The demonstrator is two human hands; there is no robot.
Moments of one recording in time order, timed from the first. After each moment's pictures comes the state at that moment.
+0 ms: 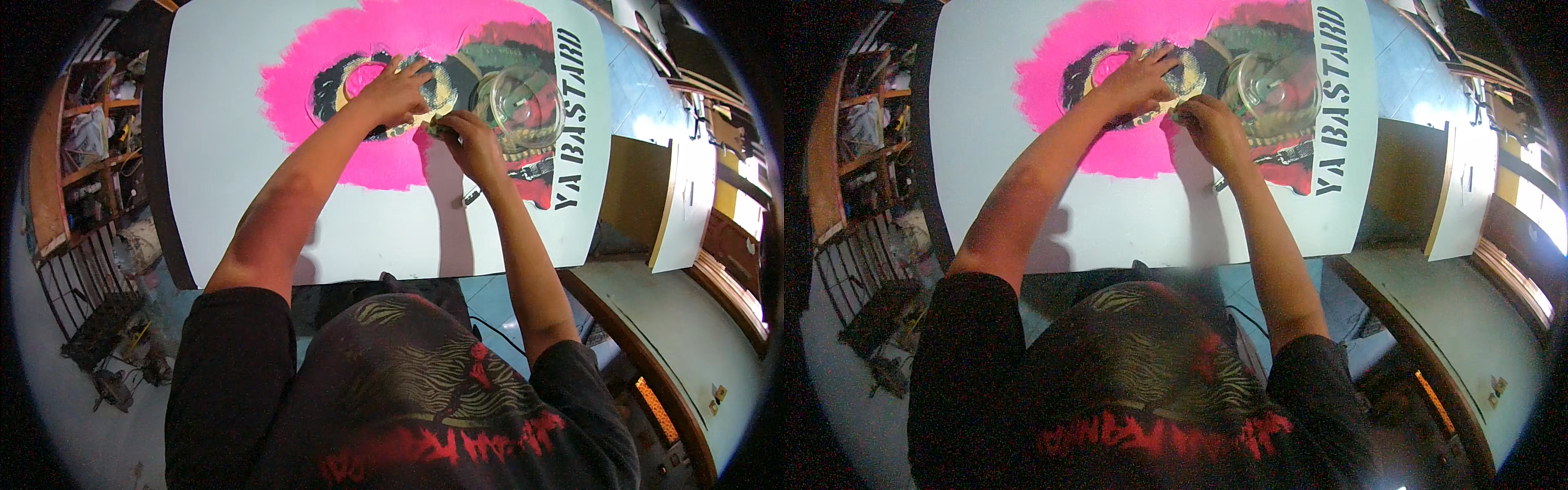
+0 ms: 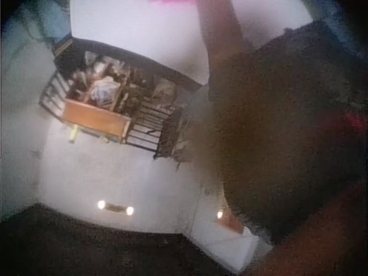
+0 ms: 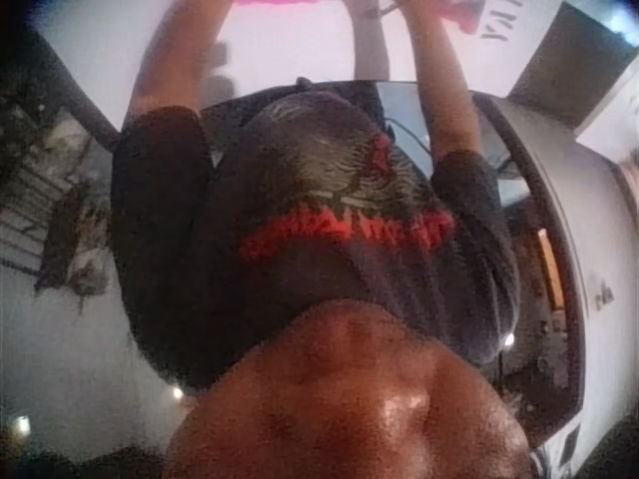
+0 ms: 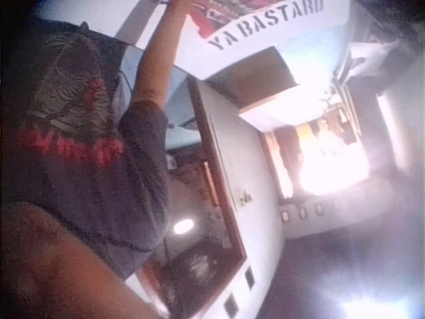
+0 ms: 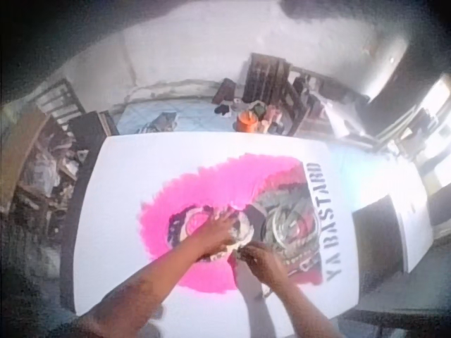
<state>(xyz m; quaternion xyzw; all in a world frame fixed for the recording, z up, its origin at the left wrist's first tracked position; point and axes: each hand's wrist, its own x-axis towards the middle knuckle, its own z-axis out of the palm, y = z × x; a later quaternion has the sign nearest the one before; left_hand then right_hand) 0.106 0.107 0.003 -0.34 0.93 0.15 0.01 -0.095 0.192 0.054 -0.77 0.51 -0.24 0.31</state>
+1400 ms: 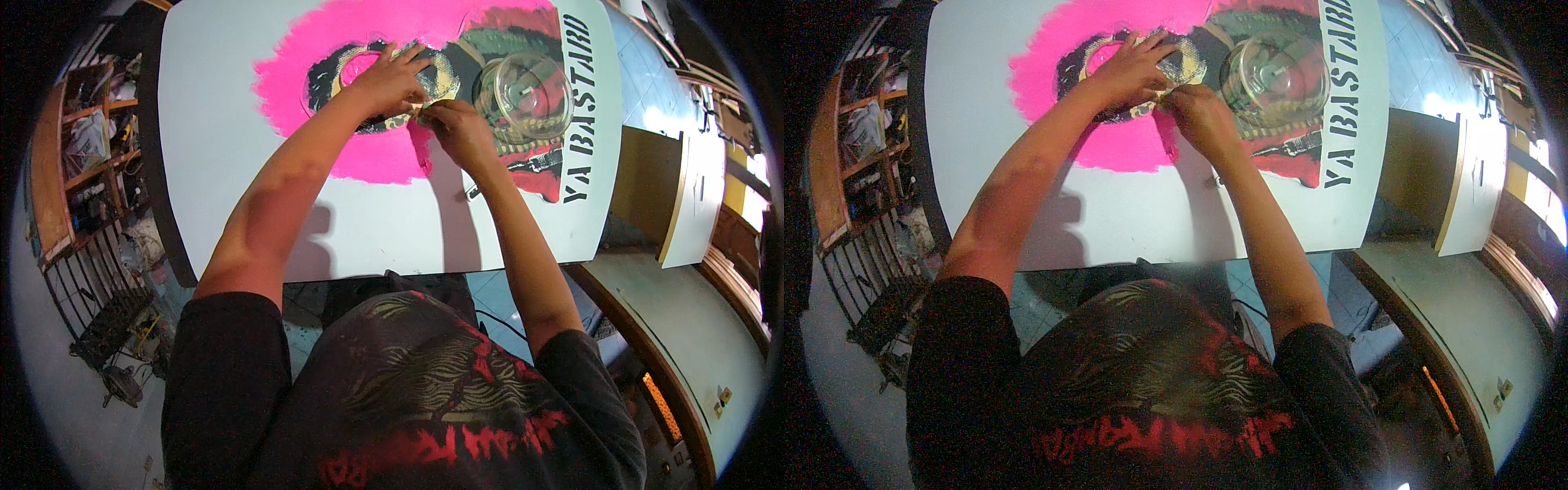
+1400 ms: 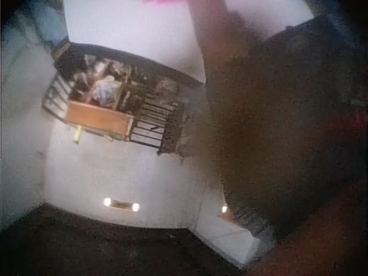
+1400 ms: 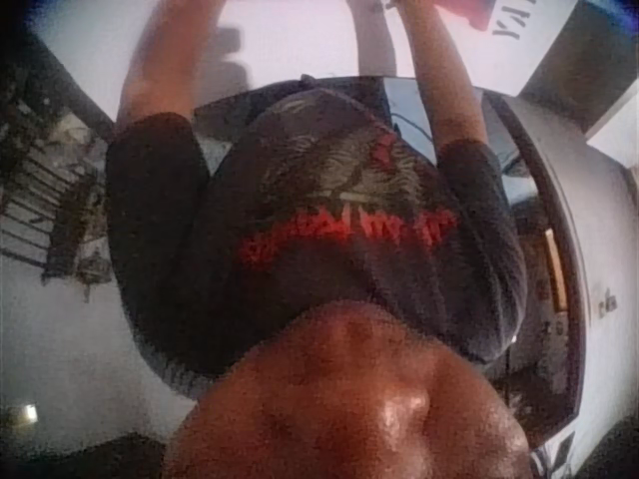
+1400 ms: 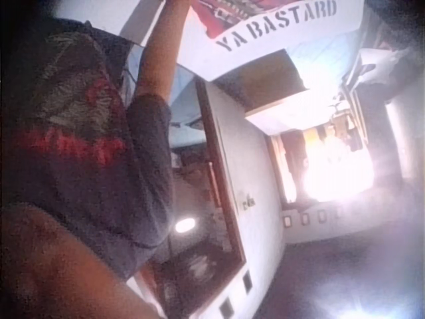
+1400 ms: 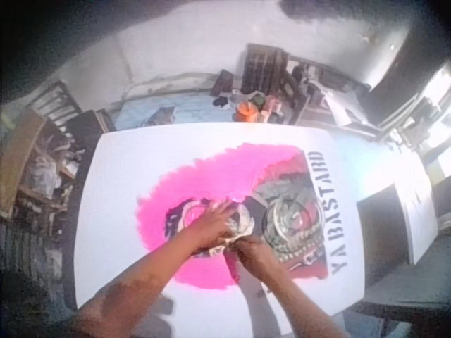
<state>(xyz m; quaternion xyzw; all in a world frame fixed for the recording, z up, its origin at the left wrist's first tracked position) 0.111 0.104 -0.004 -0.33 0.93 0.16 -0.02 -0.081 0.189 0.026 -0.80 0.49 -0.23 0.26</state>
